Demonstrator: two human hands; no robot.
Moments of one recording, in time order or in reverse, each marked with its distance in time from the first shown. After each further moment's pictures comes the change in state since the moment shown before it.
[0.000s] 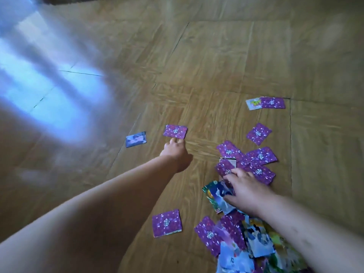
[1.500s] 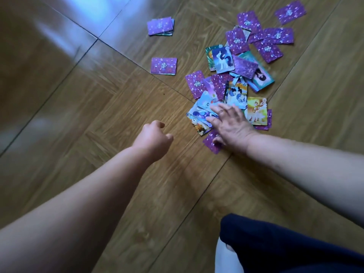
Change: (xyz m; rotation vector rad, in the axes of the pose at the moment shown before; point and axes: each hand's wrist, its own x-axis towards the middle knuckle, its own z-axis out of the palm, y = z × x) left_hand -0.336 0.012 0.215 -0.519 -0.007 -0.522; right_hand -0.118 0.075 0.184 -0.677 0.081 -0.578
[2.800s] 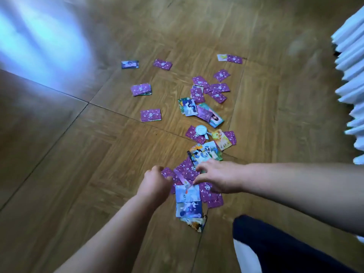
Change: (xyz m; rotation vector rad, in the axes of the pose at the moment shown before) left_hand -0.051 -0.060 -0.042 -0.108 -0.154 0.268; right_hand -0.094 -0.104 -0.097 0.158 -0.237 -0.074
